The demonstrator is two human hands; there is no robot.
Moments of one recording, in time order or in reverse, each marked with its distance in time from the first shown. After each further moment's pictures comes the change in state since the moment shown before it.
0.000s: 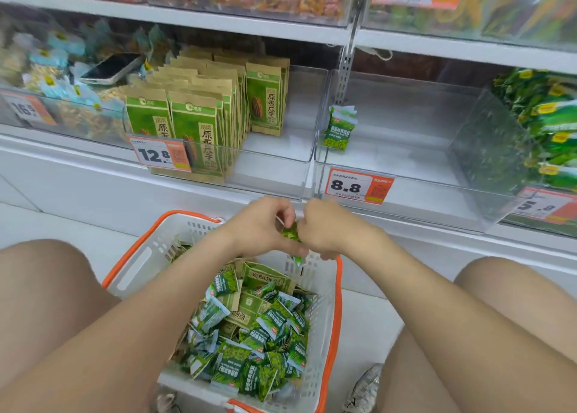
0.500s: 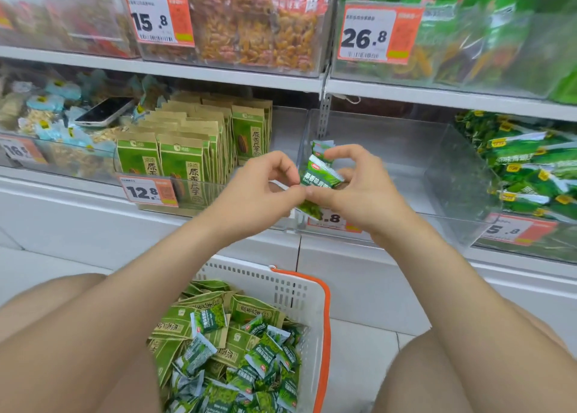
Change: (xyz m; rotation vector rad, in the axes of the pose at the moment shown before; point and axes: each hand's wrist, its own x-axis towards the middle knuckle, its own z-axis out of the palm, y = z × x) left_hand -0.015 0.116 -0.041 -0.190 0.337 0.224; right_hand -0.022 0.043 -0.060 0.875 0.590 -0.071
